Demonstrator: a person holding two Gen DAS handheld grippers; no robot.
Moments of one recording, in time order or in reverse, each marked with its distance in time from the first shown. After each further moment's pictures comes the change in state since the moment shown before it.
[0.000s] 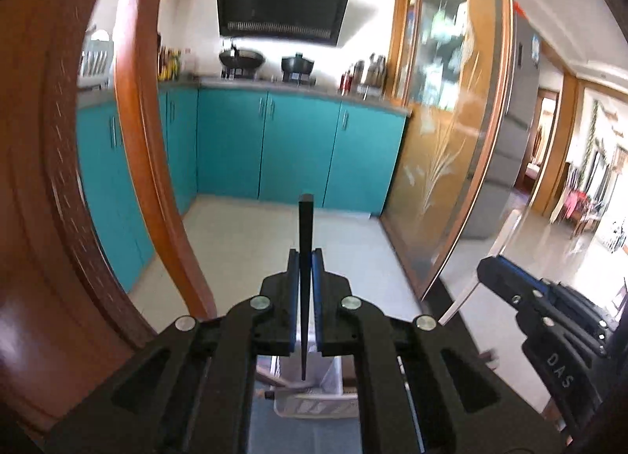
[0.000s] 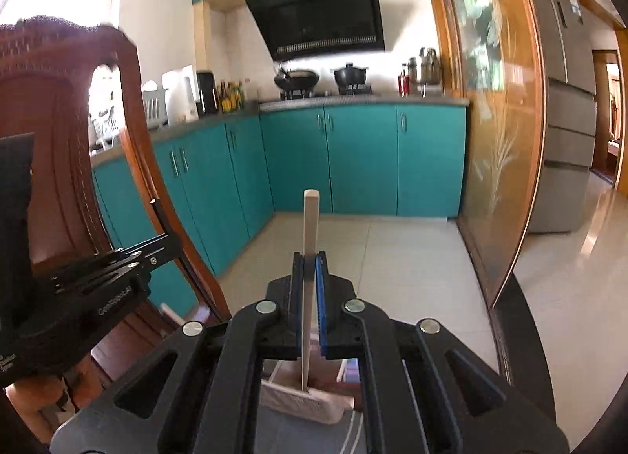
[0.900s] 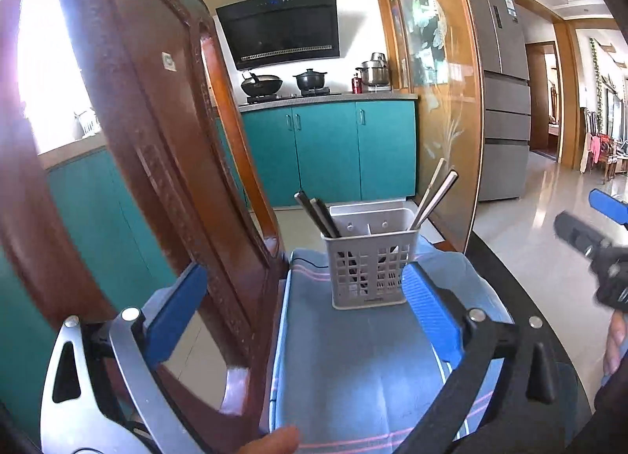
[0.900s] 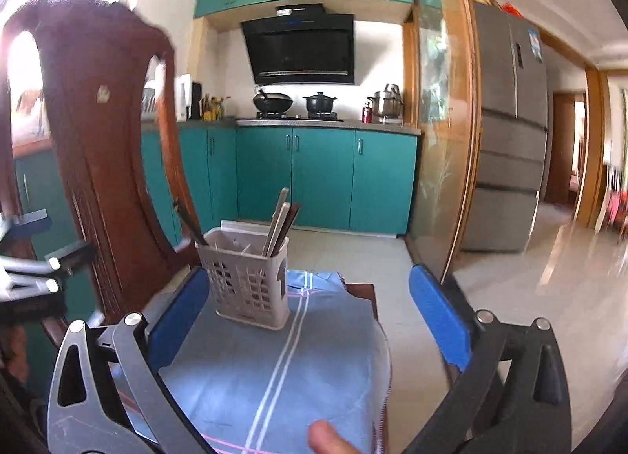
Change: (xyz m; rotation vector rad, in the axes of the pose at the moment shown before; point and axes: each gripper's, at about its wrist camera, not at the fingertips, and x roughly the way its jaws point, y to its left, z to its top) left arm -0.186 -0.010 -0.160 0.188 -0.115 0.180; right arm -0.173 0.001 -0.143 -0.121 -0.139 -0.160
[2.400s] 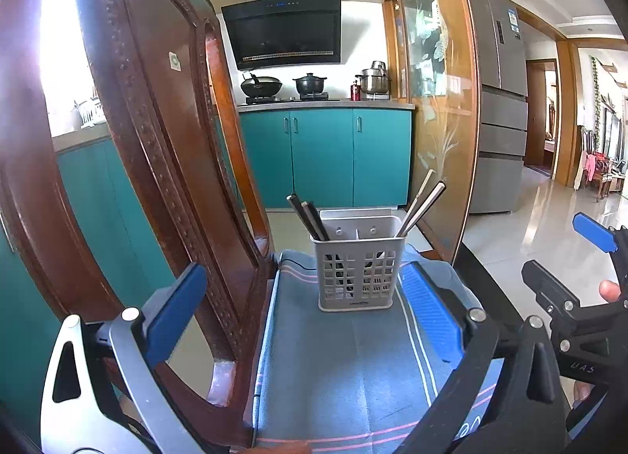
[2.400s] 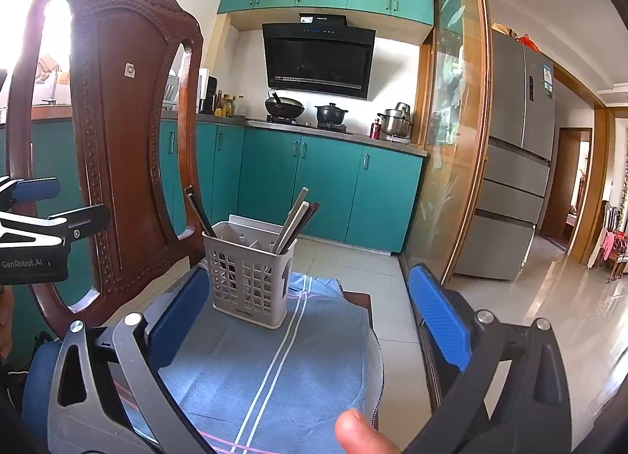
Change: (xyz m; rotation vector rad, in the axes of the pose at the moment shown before) left arm 0.000 0.005 0.008 -0.052 -0.008 -0.041; right arm -0.005 0.016 -0.007 -0.085 -0.037 -0.011
